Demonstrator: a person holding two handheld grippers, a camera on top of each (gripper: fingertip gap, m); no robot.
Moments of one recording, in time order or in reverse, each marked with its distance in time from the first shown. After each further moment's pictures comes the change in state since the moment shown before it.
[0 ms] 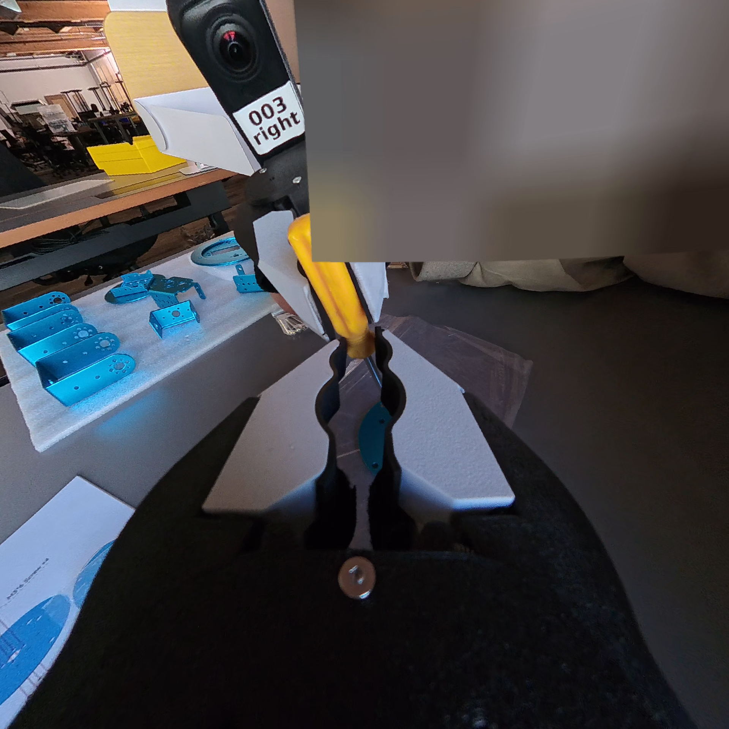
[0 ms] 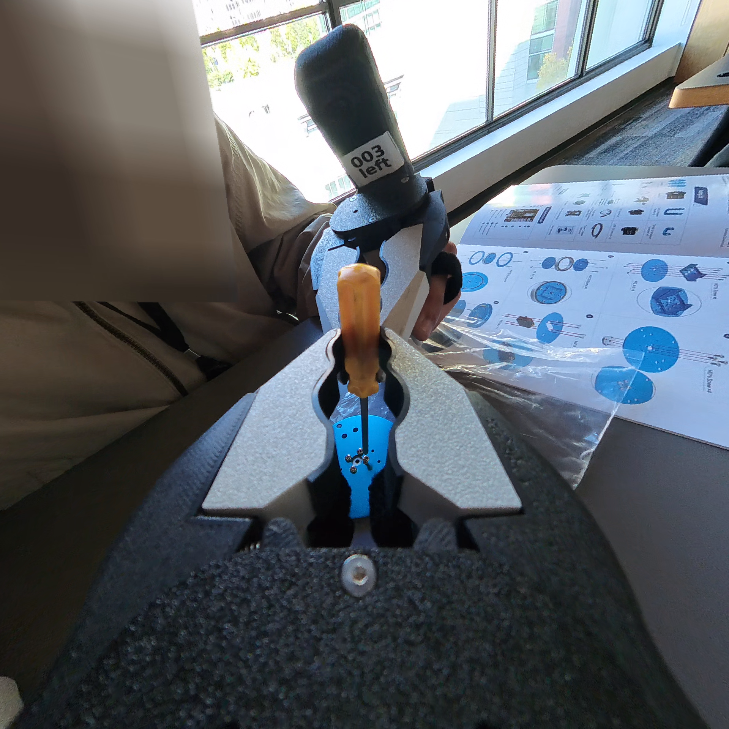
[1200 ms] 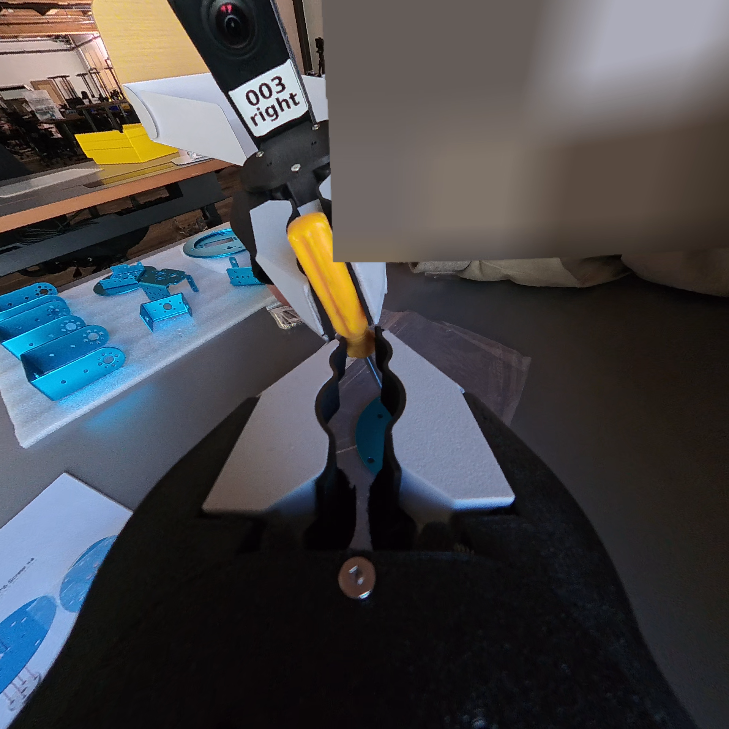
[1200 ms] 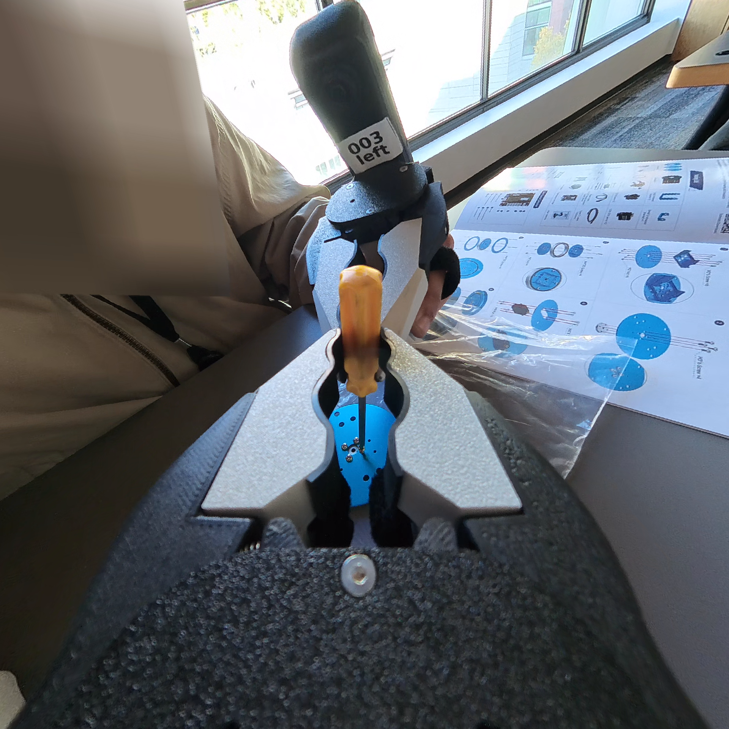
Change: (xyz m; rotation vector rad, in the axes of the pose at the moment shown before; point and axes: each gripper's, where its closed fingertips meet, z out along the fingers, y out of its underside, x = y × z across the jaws) left arm 0.000 0.005 0.003 -0.012 0.012 -0.016; right arm 0.002 0.005 -0.001 -0.044 0.024 -0.005
